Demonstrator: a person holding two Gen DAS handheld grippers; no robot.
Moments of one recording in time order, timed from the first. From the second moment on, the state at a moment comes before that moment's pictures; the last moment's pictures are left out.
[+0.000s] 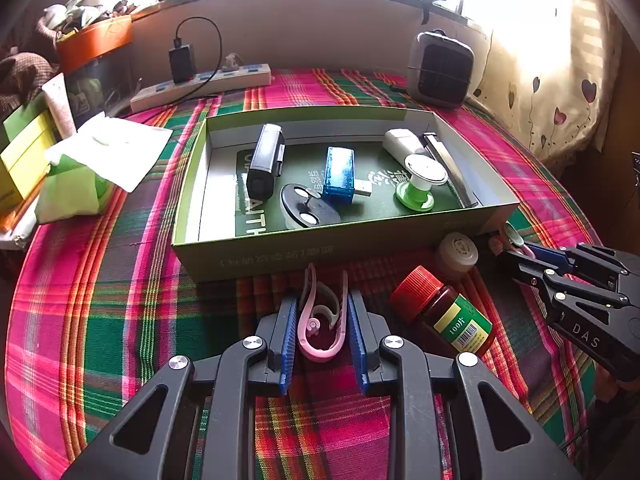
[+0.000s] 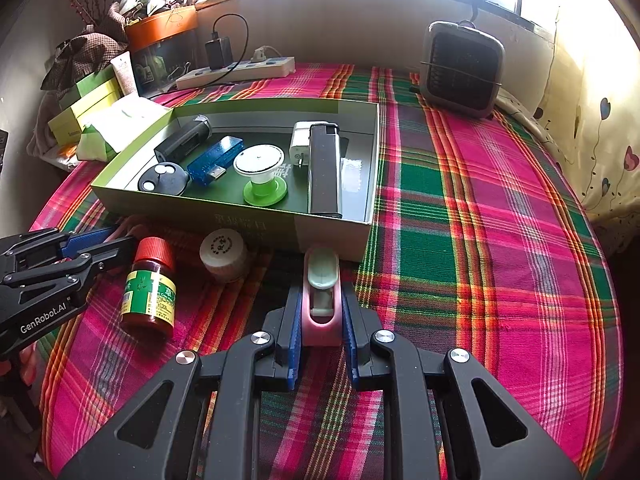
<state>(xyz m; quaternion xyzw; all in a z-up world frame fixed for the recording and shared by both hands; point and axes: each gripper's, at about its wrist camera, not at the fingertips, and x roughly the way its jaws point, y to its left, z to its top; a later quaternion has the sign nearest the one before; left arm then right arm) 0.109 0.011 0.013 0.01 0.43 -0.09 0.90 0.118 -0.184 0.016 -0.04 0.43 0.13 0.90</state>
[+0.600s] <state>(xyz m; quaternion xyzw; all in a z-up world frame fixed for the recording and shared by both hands) 0.108 0.012 0.016 0.00 0.43 -0.10 0.90 0.117 -0.185 0.016 -0.04 0.43 0.13 0.89</state>
